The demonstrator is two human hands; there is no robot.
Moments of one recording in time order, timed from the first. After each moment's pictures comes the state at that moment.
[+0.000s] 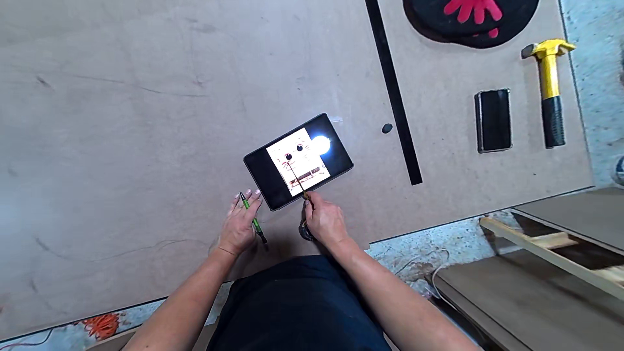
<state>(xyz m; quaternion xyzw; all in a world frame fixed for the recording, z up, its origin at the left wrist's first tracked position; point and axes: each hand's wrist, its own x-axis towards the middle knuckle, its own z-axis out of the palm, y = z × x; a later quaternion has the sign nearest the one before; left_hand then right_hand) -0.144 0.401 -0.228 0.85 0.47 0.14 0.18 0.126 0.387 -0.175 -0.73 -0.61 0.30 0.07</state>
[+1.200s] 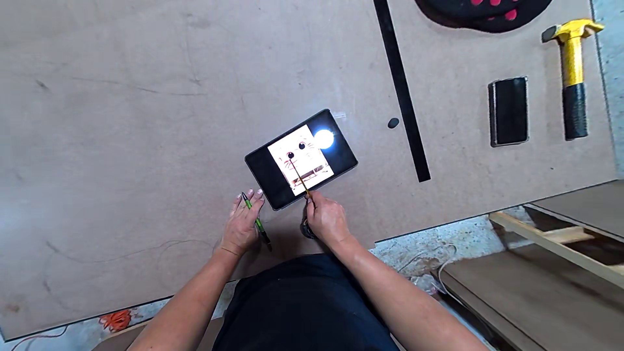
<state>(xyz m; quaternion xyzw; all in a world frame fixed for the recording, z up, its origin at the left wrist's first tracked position) -0.145 0.400 -0.228 0.86 0.47 0.13 0.18 0.124 0.390 -0.179 -0.72 -0.61 0.30 0.10</state>
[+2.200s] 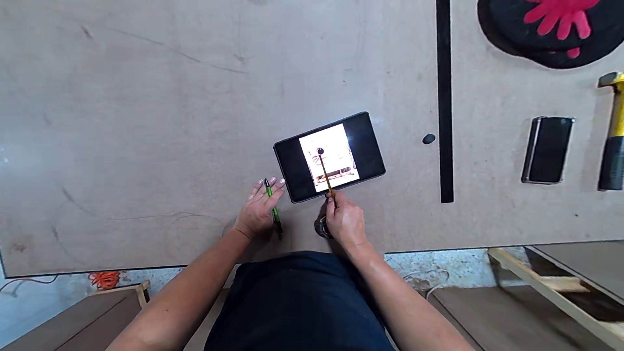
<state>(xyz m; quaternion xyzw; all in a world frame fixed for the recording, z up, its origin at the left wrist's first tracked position) -0.144 0.401 -0.231 0.86 0.46 0.17 0.14 0.121 0.392 -0.174 -0.73 -0.62 0.29 0.08</state>
